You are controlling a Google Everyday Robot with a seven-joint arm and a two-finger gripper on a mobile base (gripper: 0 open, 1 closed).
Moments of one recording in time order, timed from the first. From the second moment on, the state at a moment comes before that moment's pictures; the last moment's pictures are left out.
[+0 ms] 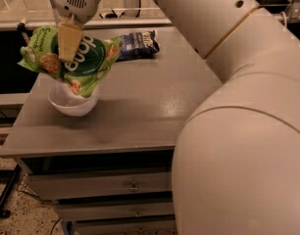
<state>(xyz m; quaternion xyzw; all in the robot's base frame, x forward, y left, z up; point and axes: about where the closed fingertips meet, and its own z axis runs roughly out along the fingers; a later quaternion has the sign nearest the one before) 0.574 0.177 0.985 -0.73 0.64 0.13 0.18</state>
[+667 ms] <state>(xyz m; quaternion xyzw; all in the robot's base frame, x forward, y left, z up) 0.560 0.200 0.971 -0.75 0.63 0.15 0.16</state>
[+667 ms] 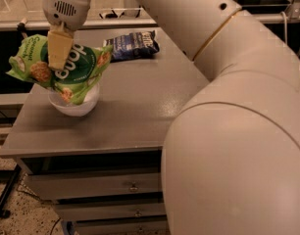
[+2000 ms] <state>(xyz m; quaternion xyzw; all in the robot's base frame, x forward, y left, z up) 0.552 0.212 0.956 -0.76 0.61 0.19 0.13</state>
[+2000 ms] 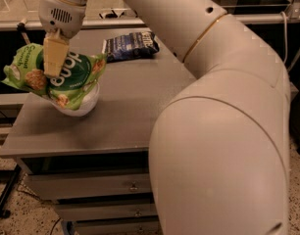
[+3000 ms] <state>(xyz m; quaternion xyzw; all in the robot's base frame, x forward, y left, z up) 0.565 0.194 0.949 -0.74 0.64 0.17 0.12</state>
